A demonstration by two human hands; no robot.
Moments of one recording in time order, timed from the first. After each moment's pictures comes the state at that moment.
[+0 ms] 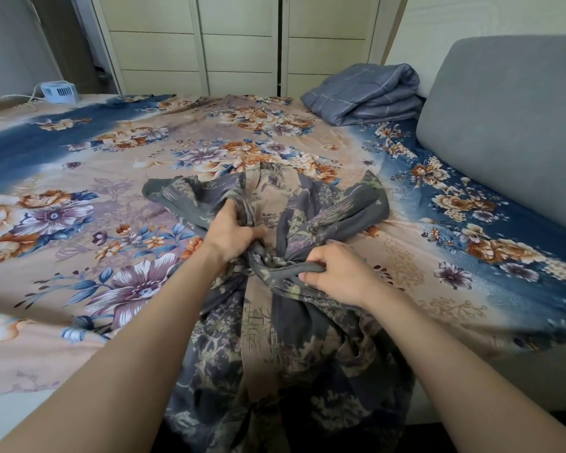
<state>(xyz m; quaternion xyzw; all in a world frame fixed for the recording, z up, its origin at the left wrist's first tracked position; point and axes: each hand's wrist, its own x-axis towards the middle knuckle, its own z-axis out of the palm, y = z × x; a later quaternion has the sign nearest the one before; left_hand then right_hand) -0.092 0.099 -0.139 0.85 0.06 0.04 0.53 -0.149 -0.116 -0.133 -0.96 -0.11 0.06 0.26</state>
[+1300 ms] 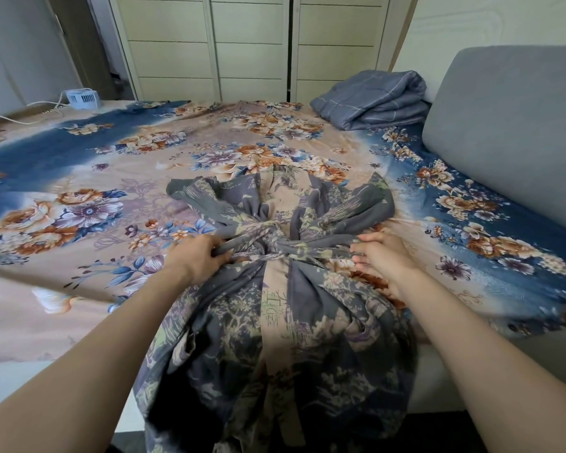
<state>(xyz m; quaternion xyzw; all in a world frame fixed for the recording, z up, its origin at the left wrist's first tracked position) -0.153 0.186 -0.155 0.99 0.02 0.00 0.15 -0.152 -0.150 -0.139 -0.74 0.15 0.00 0.65</state>
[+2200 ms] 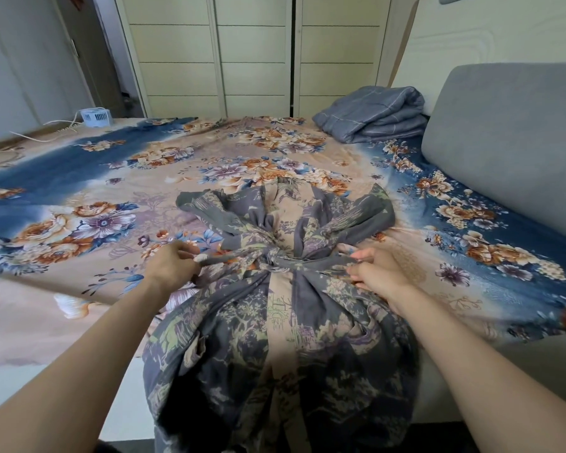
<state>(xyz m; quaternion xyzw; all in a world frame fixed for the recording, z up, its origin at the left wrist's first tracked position) -0.202 0.208 -0.120 0.86 0.20 0.08 0.47 -0.179 -0.151 -0.132 -0.83 0.10 0.02 0.54</state>
